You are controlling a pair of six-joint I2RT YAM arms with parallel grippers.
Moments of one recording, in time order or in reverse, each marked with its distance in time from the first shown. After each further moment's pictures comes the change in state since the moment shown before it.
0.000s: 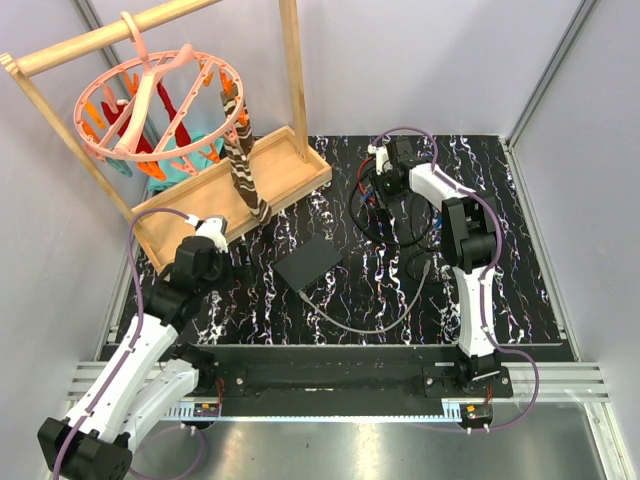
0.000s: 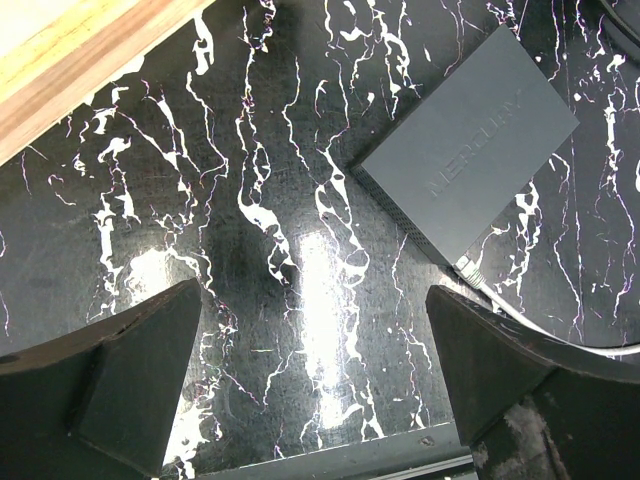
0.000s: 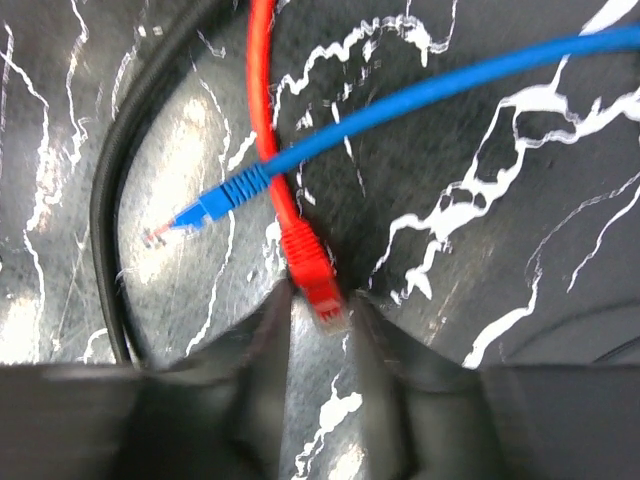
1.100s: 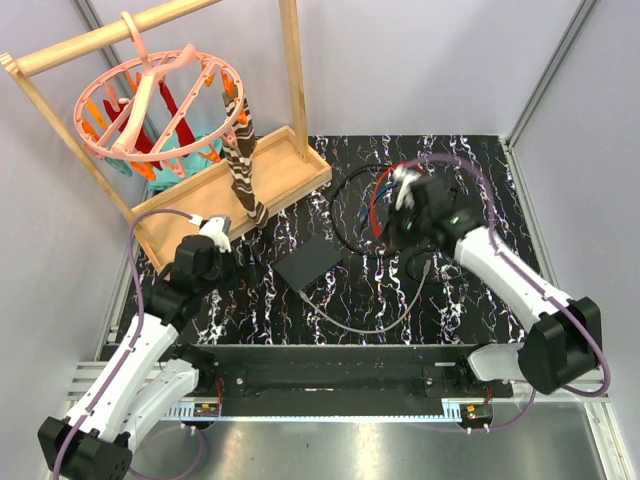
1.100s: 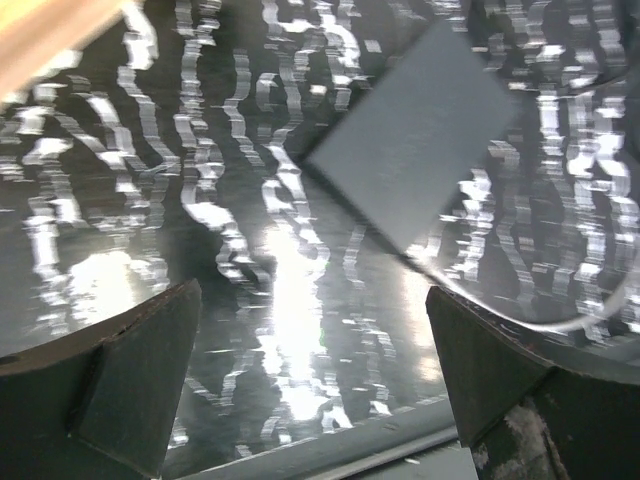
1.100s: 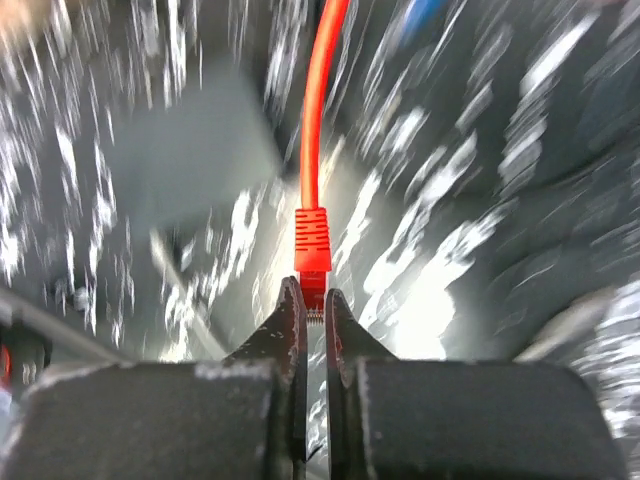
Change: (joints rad) left arm 0.000 0.002 0.000 0.017 0.101 -0.034; right arm 0.121 -0.940 -0.630 -0.023 -0.021 0.386
